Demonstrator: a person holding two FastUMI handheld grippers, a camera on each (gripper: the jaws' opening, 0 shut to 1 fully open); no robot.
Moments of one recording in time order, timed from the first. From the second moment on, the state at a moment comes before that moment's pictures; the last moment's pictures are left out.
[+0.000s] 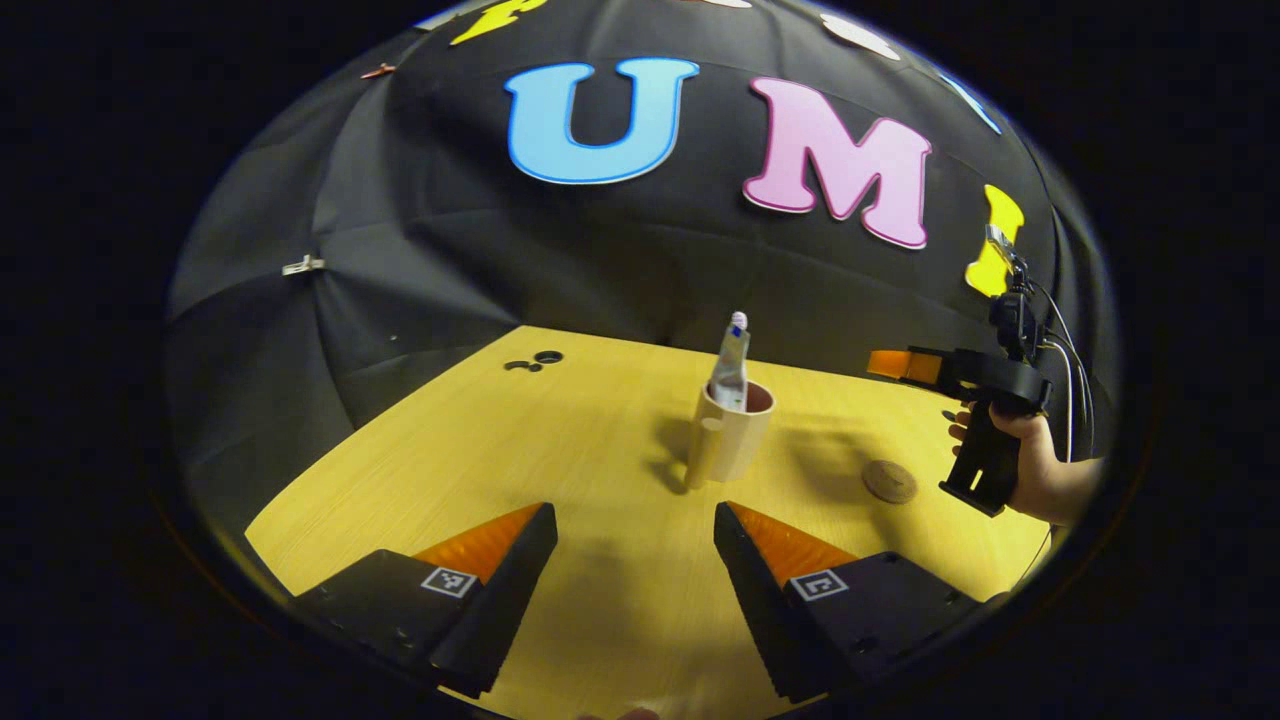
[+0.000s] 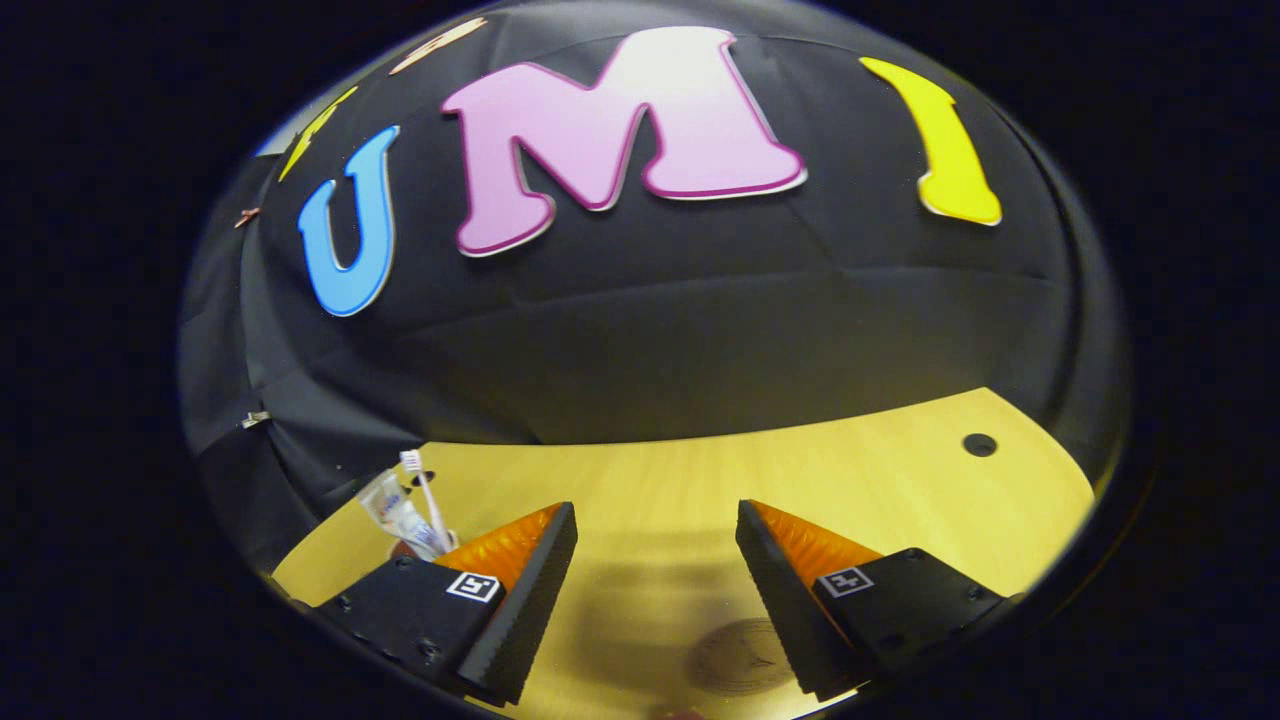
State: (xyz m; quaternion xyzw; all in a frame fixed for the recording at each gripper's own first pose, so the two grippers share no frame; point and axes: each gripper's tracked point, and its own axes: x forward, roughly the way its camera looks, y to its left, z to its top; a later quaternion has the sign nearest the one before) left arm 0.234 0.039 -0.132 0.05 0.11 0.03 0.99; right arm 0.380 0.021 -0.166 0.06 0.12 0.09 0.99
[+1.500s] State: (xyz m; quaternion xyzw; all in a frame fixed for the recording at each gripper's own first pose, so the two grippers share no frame) left arm 0.390 0.000 -0.188 0.18 0.42 -0.07 0.89; right arm 0.228 -0.213 -0.229 0.03 0.24 -0.02 0.97
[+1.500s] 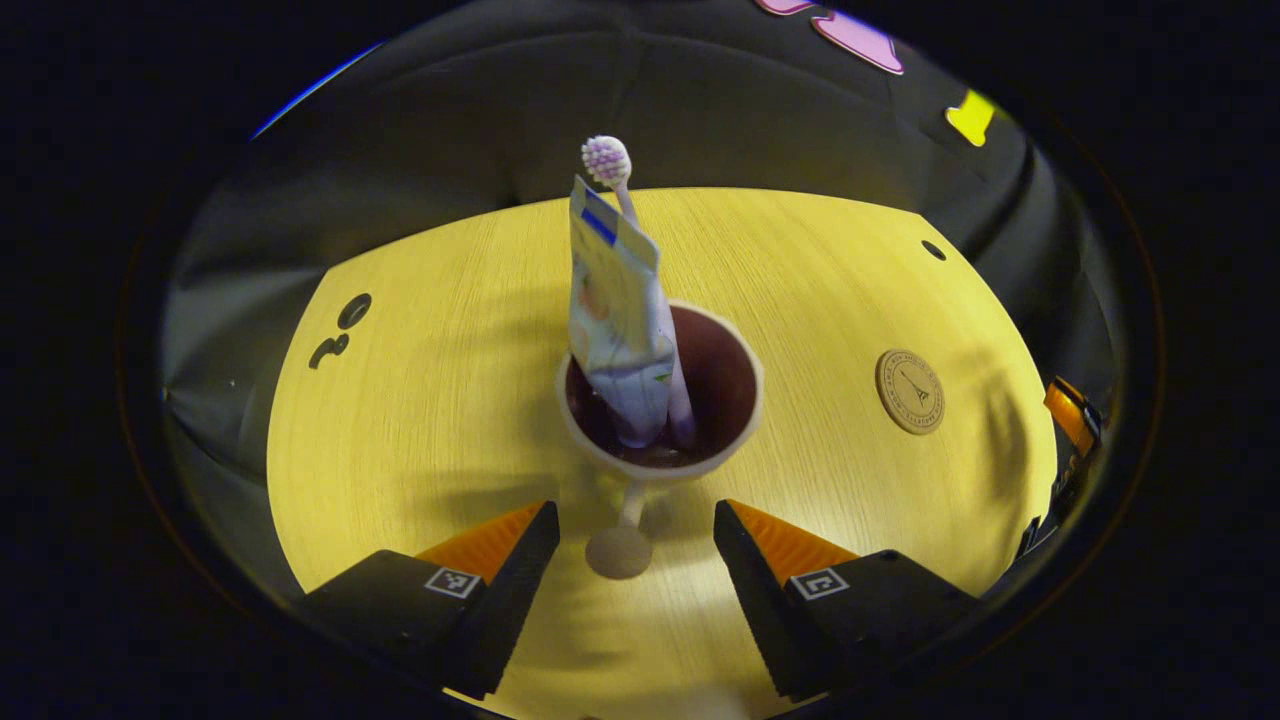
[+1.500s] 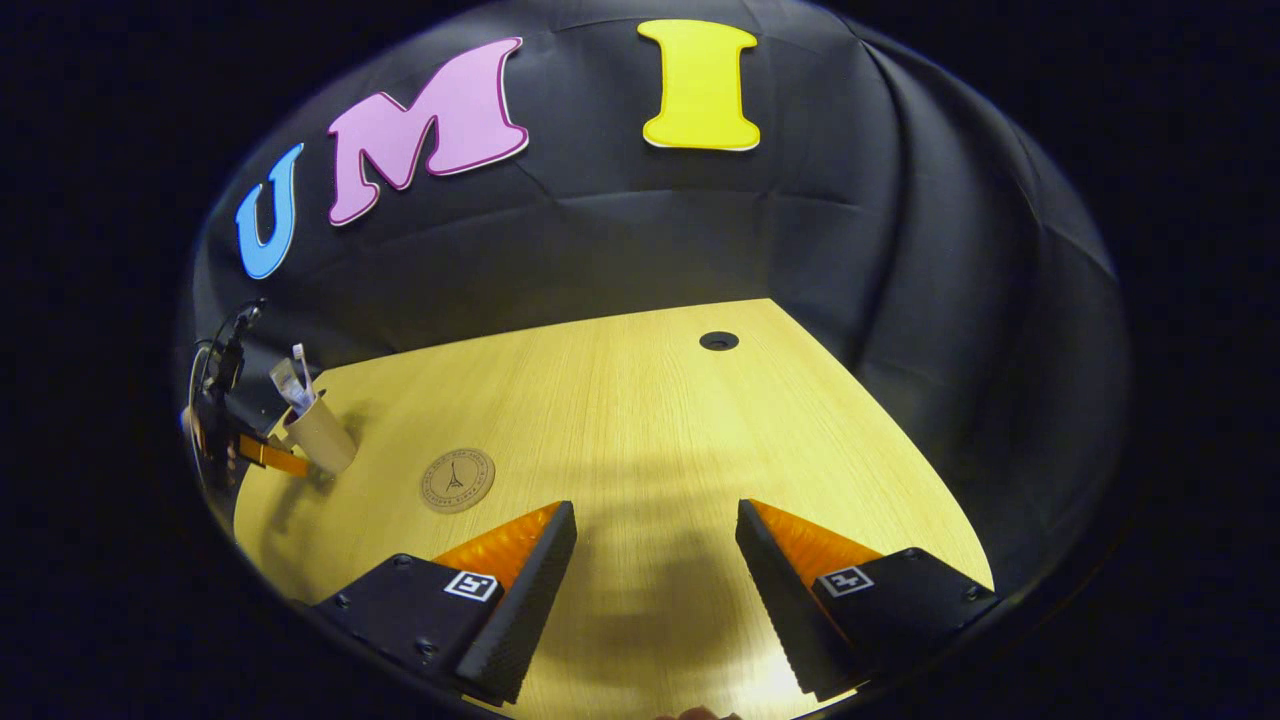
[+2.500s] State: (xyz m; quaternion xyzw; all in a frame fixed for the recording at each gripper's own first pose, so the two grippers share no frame) left arm 0.390 -0.010 -0.195 0.16 0.42 -0.04 0.89; right arm 0.181 -0.225 -0.235 0.14 0.26 -0.10 0.95
